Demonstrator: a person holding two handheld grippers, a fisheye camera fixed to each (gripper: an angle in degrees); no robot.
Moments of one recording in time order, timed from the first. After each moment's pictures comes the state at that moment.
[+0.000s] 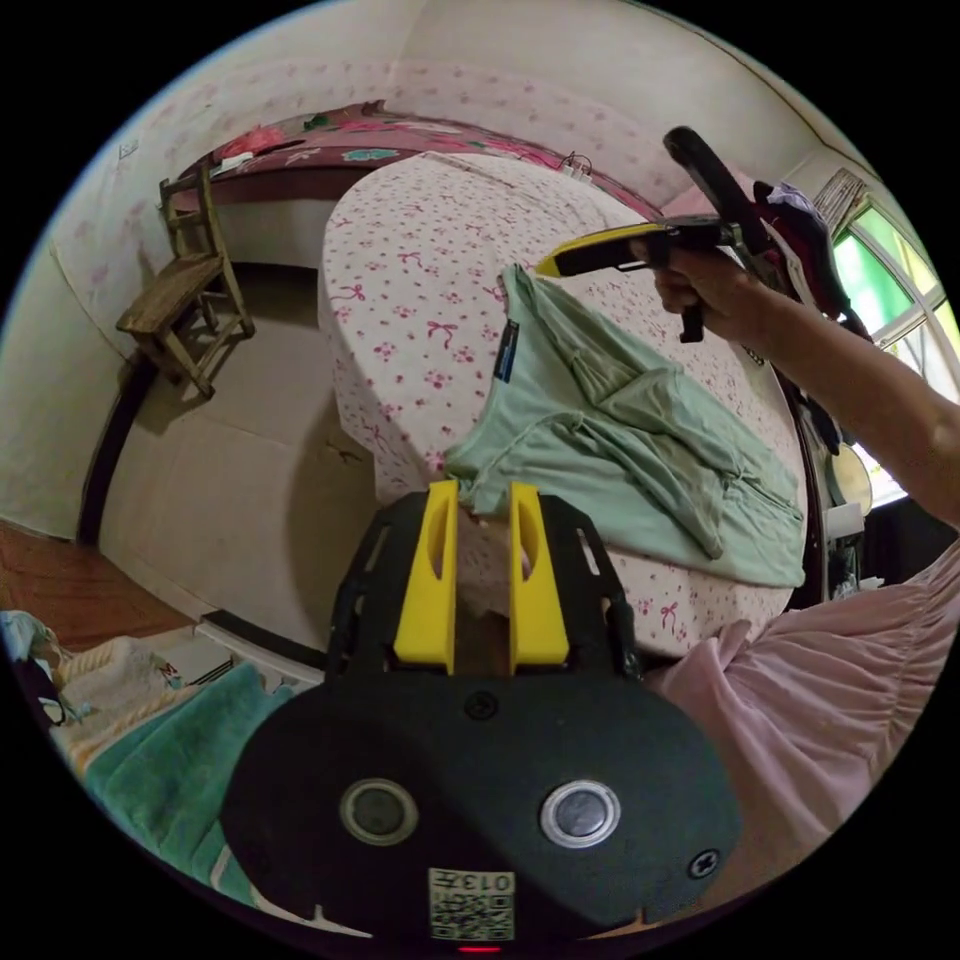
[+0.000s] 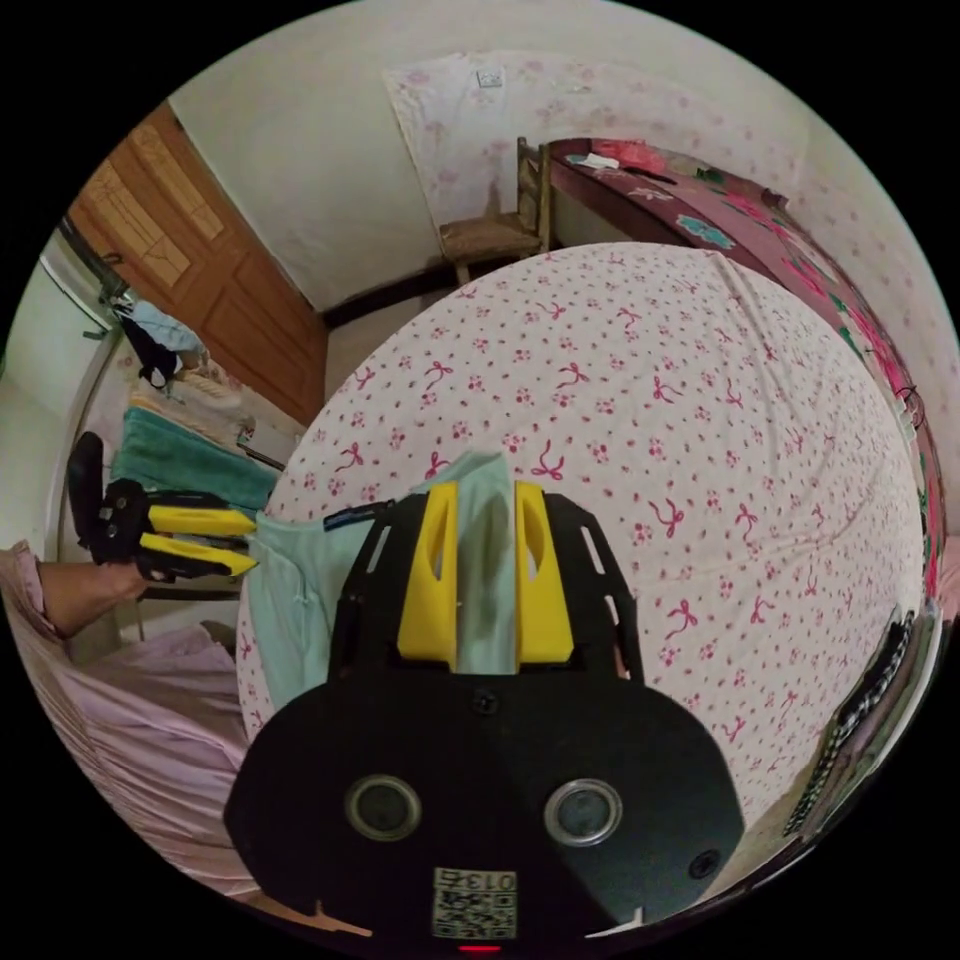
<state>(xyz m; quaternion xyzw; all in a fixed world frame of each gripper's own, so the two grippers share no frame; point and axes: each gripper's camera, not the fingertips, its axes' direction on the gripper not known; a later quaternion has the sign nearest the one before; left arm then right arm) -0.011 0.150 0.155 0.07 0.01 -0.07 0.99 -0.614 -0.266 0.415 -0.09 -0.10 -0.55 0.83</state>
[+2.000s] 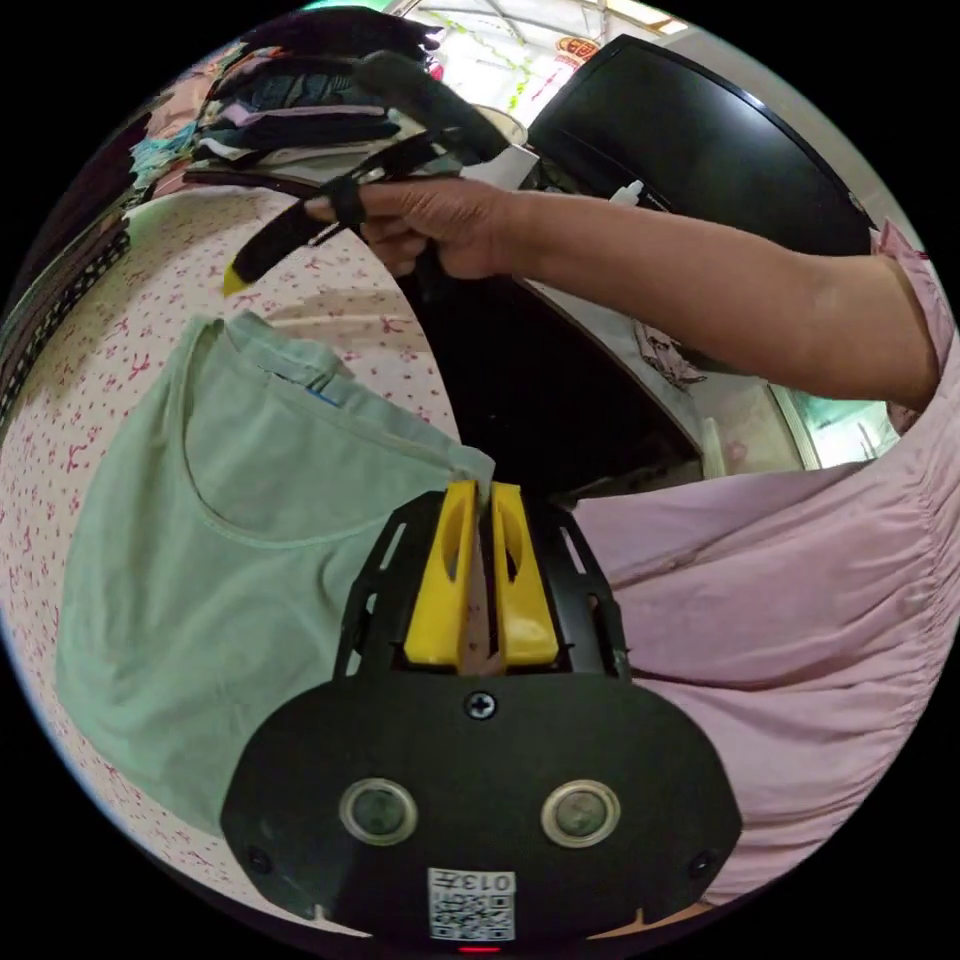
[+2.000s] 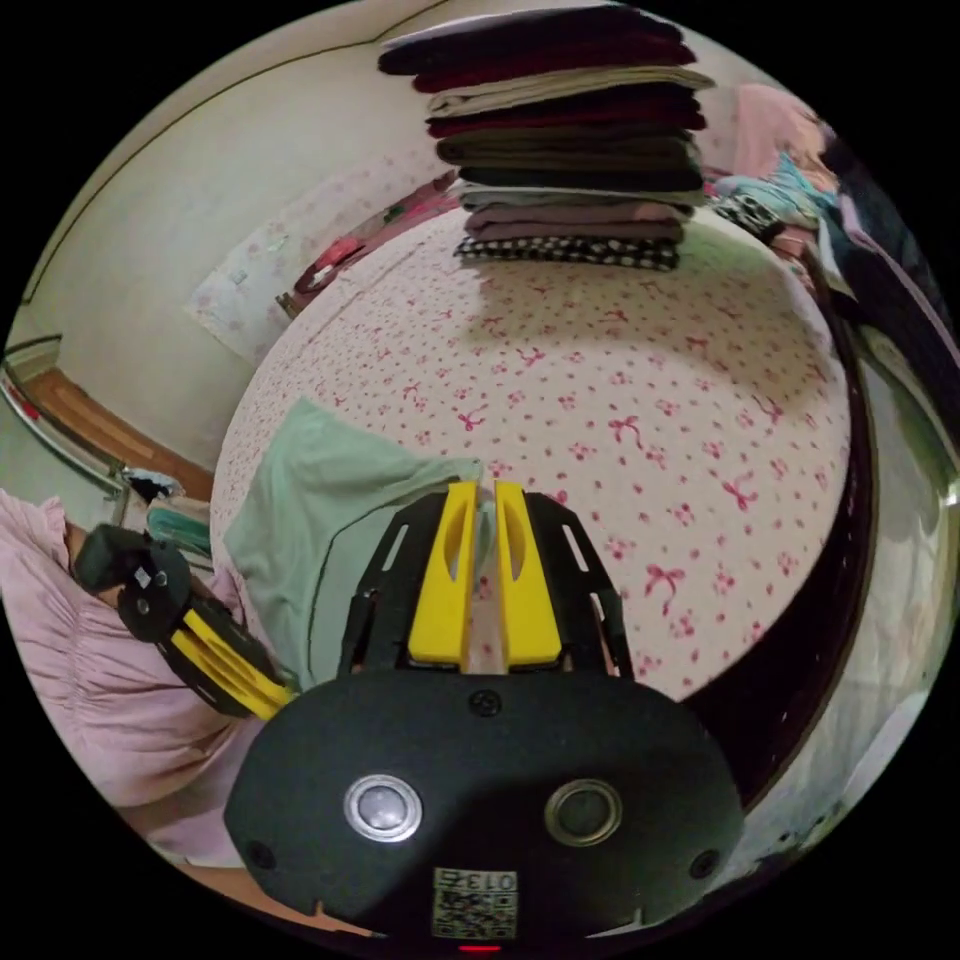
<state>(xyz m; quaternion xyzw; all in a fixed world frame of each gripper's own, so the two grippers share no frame) 0.436 0.080 0.297 -0.12 0.23 0.49 0.83 0.150 -0.246 0.172 0.04 -0.13 -0.19 0.97</state>
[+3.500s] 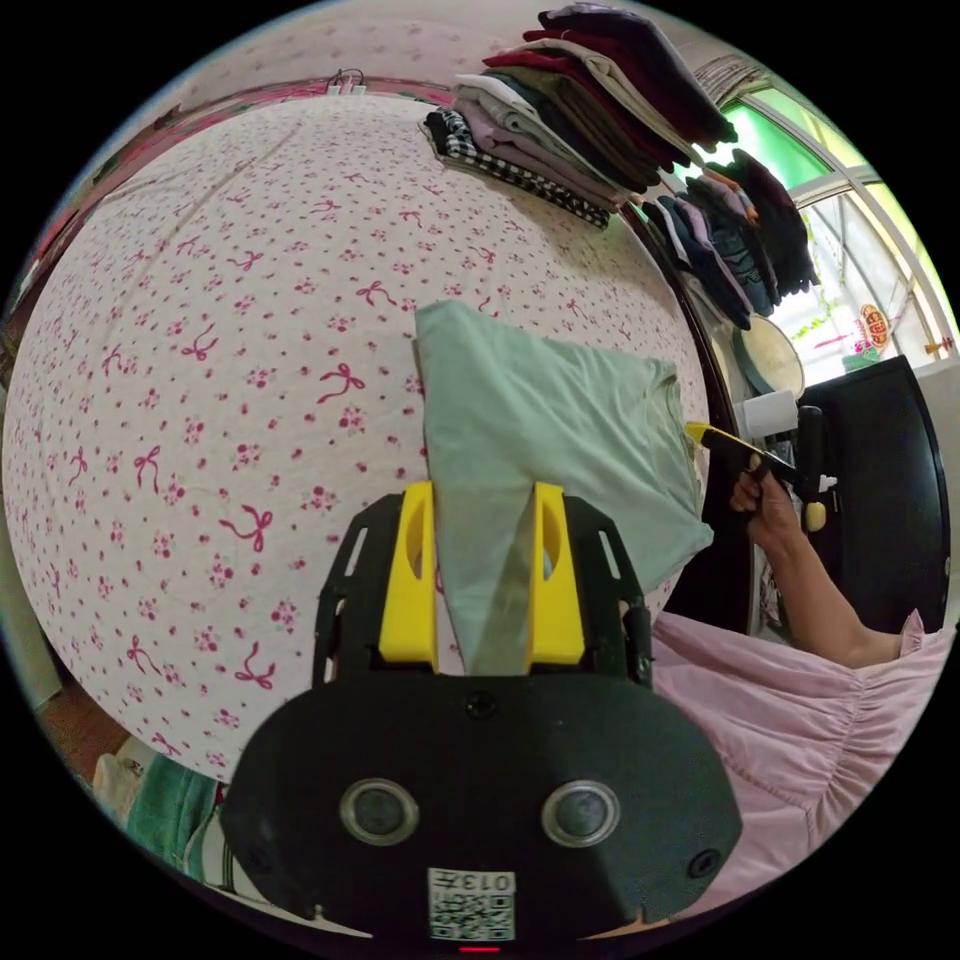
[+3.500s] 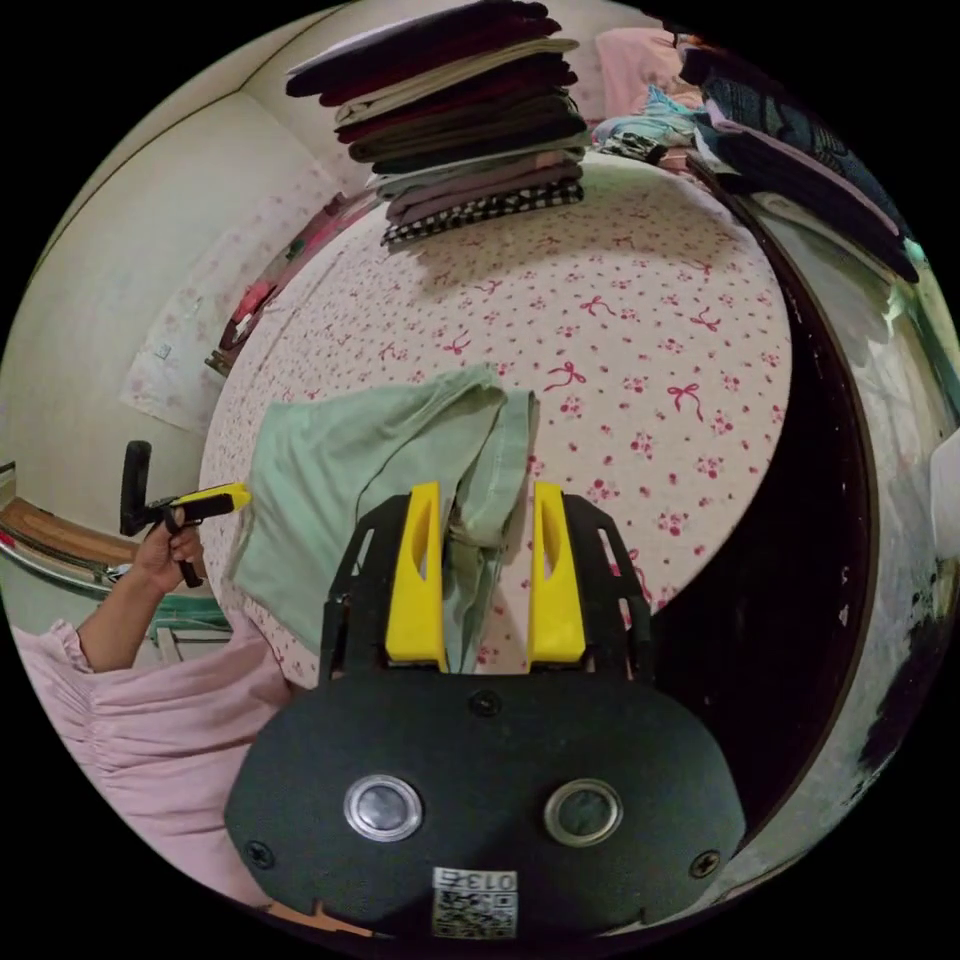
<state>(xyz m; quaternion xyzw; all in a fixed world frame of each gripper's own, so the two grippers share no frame) 0.230 0.007 0.234 -0.03 0.12 0.09 0.99 0.146 -0.163 0.156 0.01 -0.09 -0.05 0.99</state>
